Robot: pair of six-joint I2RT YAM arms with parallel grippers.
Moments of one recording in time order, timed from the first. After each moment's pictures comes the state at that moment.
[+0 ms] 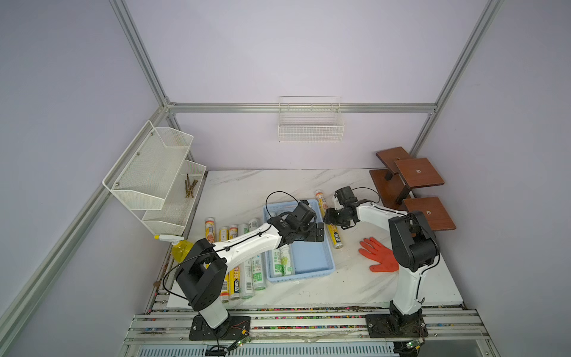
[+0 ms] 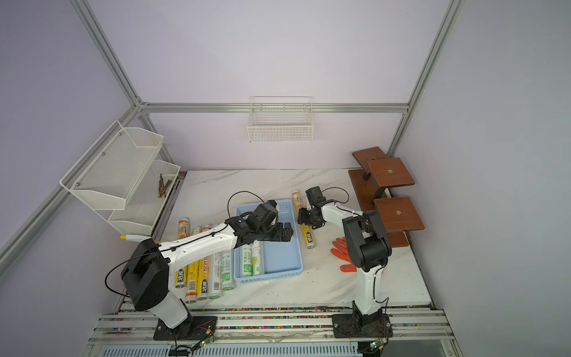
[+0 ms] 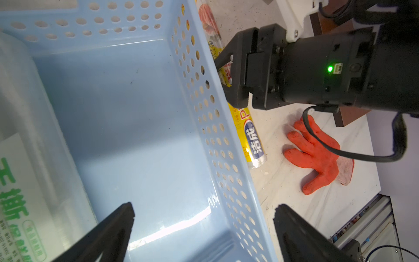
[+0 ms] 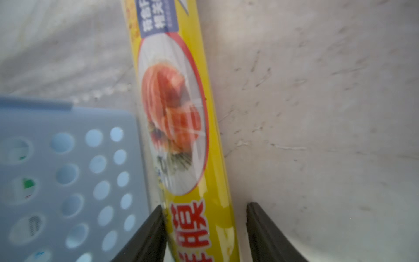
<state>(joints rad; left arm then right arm) -0.81 1.66 1.23 -0.44 -0.03 -0.70 0.32 1.96 1.28 -0.41 -0.13 0.41</state>
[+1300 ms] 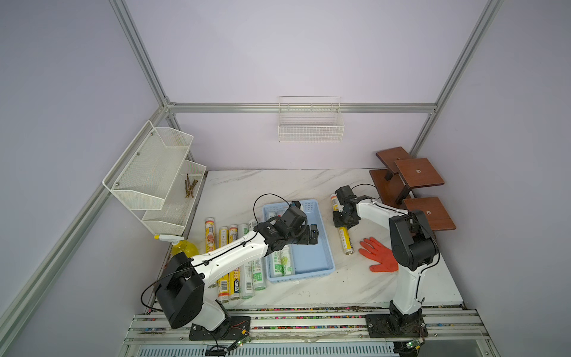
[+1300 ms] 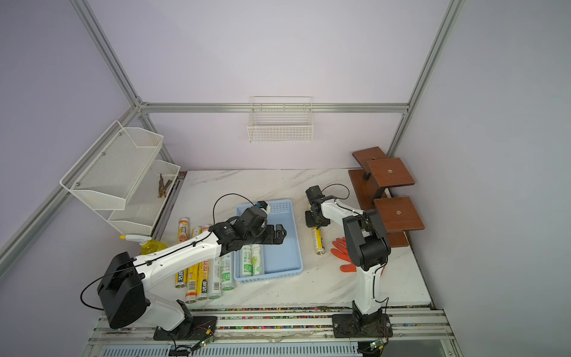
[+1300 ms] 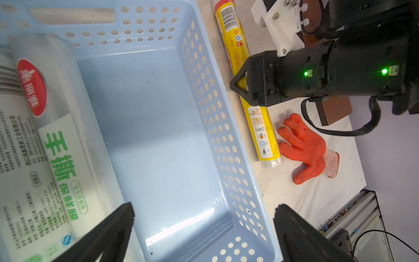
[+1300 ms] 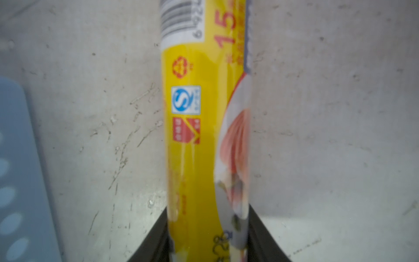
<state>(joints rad) -0.81 1.48 1.11 -0.44 -0.06 -0.71 0.32 1.95 1.34 -0.60 0.07 0.27</state>
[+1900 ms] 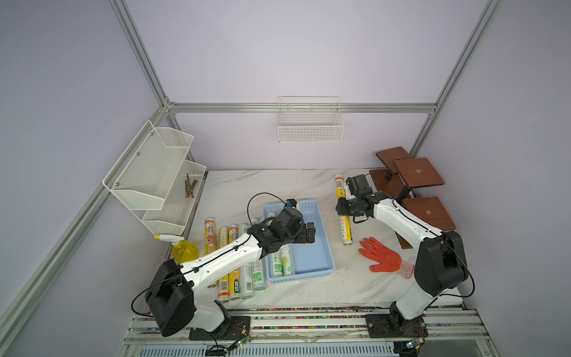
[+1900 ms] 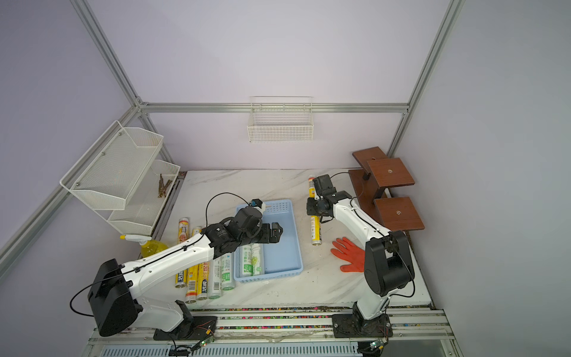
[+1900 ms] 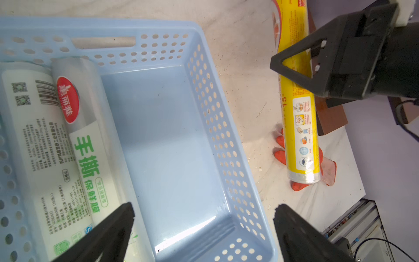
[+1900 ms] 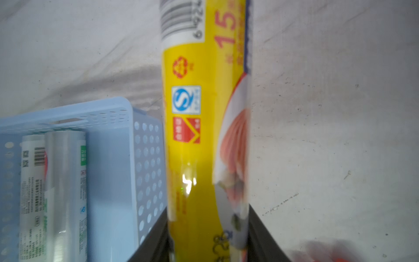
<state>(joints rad) -0.81 1.40 1.10 -0.44 -0.11 -0.70 0.32 1.66 1.33 -0.62 -0.04 0.37</state>
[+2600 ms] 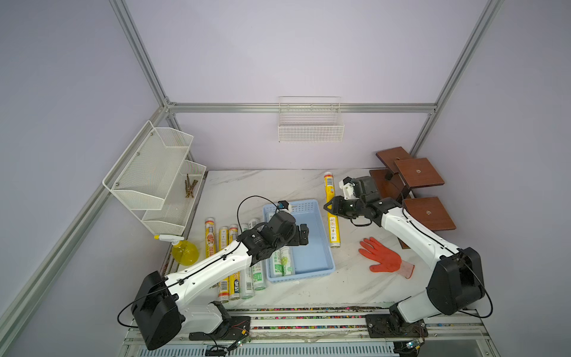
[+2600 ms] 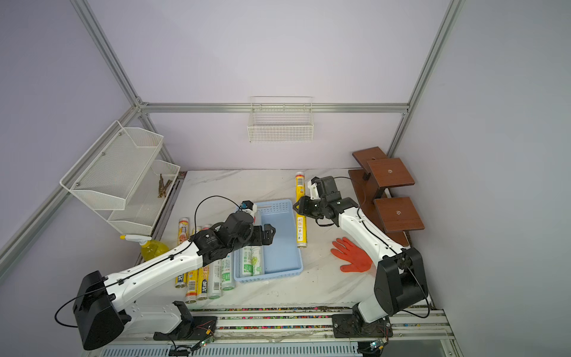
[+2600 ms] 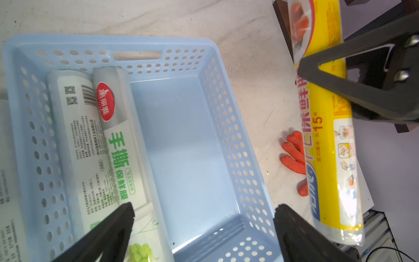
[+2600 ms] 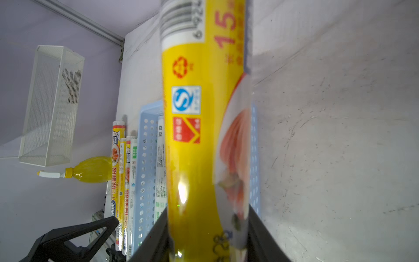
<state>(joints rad) -0.81 1.27 1.00 -0.44 -0.19 -0.71 0.37 1.52 1.21 -0.45 -0.40 0.58</state>
